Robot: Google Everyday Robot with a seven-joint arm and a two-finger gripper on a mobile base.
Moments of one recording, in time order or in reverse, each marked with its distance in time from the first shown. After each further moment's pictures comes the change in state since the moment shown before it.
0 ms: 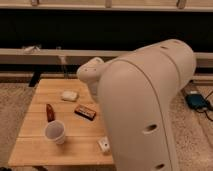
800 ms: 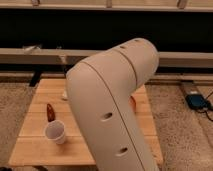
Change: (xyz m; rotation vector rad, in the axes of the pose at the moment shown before) arm -0.007 -0.014 0.015 -0.093 0.133 0.242
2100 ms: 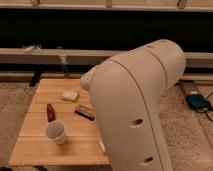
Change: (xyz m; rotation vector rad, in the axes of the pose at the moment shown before) arm -0.019 -0.034 0.019 0.203 -0.292 0.302
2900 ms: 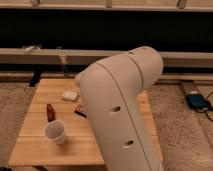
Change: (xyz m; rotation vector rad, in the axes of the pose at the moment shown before) arm -0.051 -0.027 0.032 -0.015 -0.048 -0.072
